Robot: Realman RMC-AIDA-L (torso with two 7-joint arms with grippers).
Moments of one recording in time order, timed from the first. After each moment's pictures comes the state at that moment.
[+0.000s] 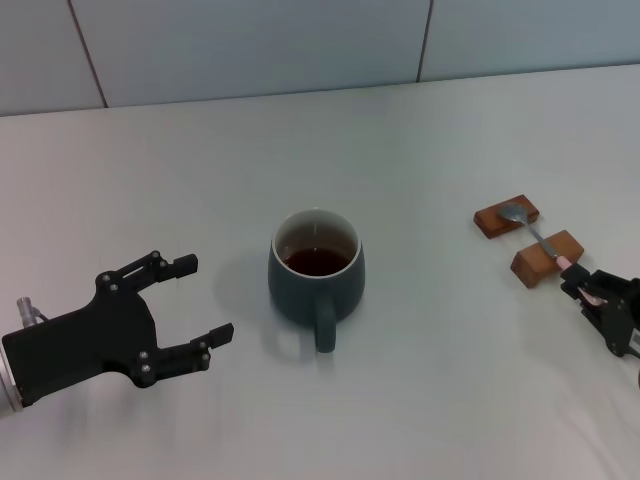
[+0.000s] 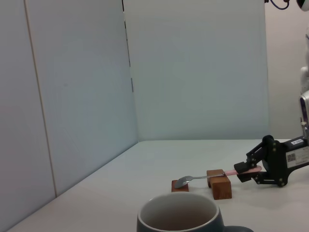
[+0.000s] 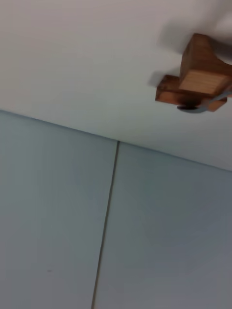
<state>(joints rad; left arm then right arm) -0.53 -2.07 0.12 0.35 2.37 1.67 -0.64 0.27 2.08 0.18 -0.19 -2.16 -1.36 1.90</state>
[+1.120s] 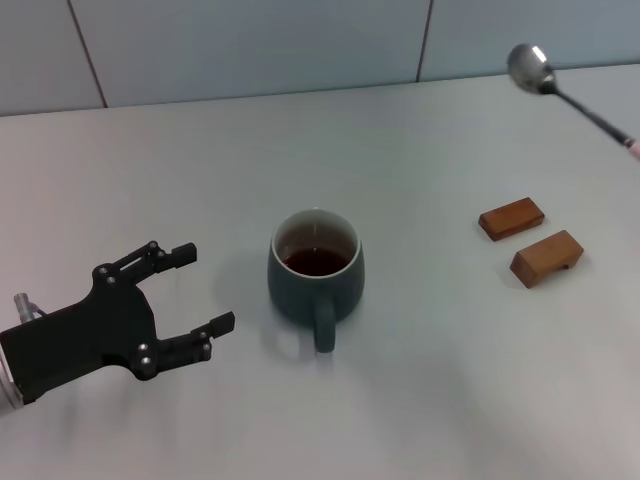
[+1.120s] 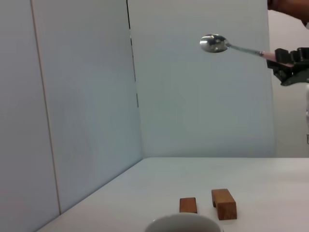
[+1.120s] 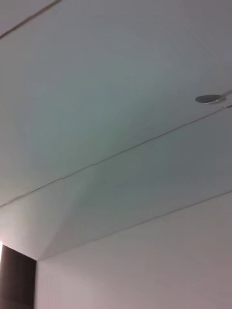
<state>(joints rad) -0.53 -2.07 0.11 0.34 2.33 1.69 -0.64 0.32 2.08 0.08 -0.61 -1.98 -2.11 1.31</state>
